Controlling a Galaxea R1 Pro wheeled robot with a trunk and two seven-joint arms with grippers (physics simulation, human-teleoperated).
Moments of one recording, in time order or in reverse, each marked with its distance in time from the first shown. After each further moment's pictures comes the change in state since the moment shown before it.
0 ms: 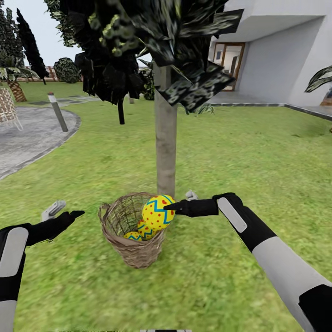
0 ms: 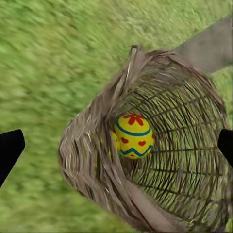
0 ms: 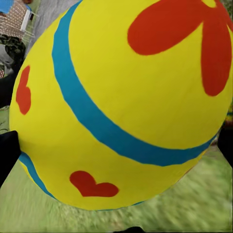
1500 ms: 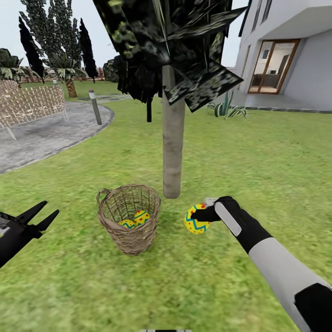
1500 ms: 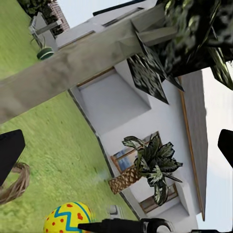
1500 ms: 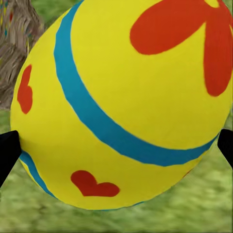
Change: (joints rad) left arm 0.183 -0.007 0.306 -0.022 0.167 -0.008 -1.008; right arm 0.003 0.023 0.009 0.064 0.148 -0.049 -0.792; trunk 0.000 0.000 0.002
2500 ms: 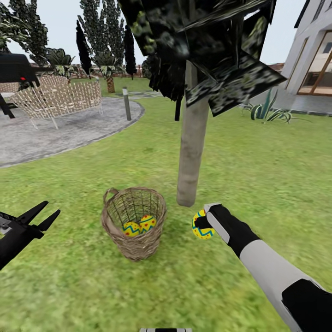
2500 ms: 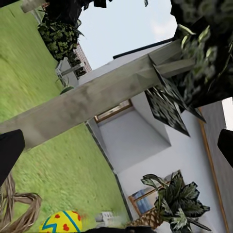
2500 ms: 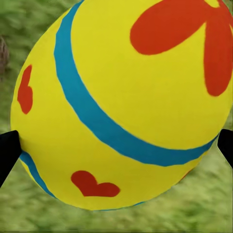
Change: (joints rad) left arm 0.000 -0.011 0.000 0.000 0.002 0.000 -0.002; right arm -0.003 0.062 0.046 0.161 0.199 -0.095 -0.054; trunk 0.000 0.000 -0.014
